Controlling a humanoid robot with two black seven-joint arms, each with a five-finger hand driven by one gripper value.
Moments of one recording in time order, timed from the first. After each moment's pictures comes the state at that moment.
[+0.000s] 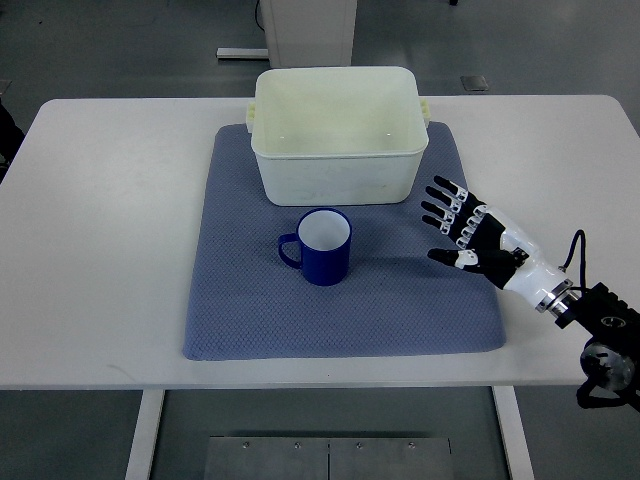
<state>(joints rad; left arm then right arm) -0.03 0.00 -0.10 -0.12 0.08 0.06 -0.04 0.54 -0.45 0.44 1.07 -0.41 0.31 0.61</state>
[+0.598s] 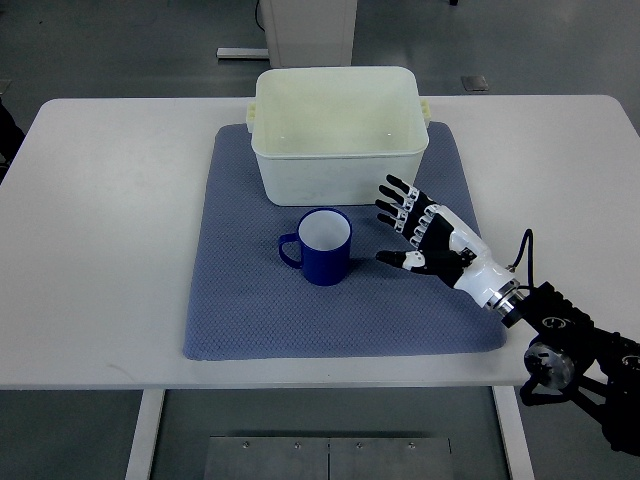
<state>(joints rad) -0.03 0.00 -0.10 -0.12 0.08 0.06 -0.04 0.56 -0.30 0.43 1.05 -0.48 0.21 0.61</state>
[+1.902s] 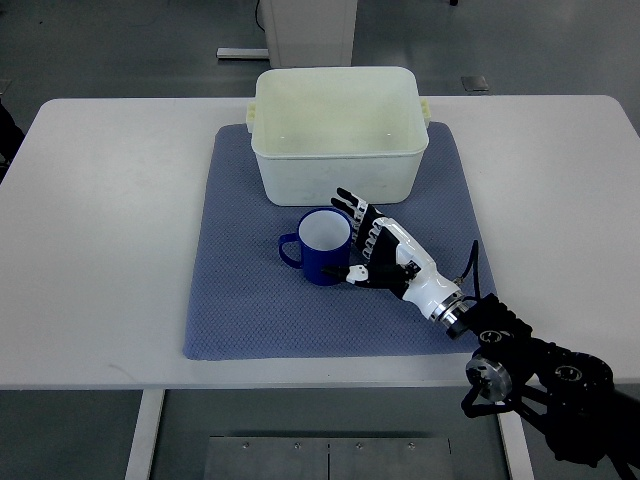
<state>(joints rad) -0.03 0.00 -0.10 -0.12 0.08 0.06 -0.04 0.56 -0.12 0.40 0.99 -0.55 0.08 0.61</state>
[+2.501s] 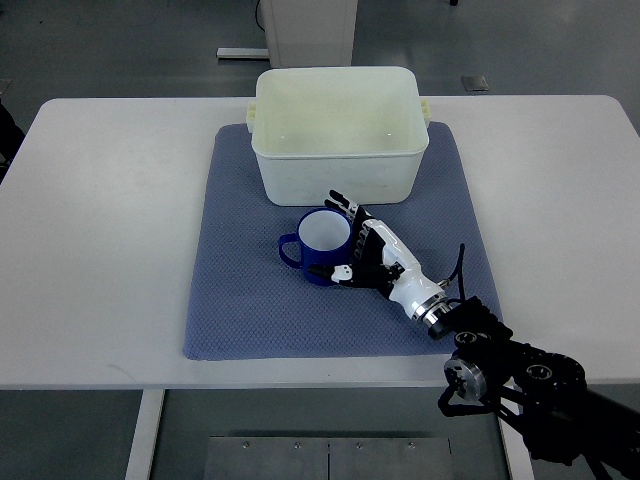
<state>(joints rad) -0.03 0.00 -0.10 -0.12 0.08 0.06 -0.04 0.58 -0.04 0.39 0.90 -0.55 0.00 0.61</state>
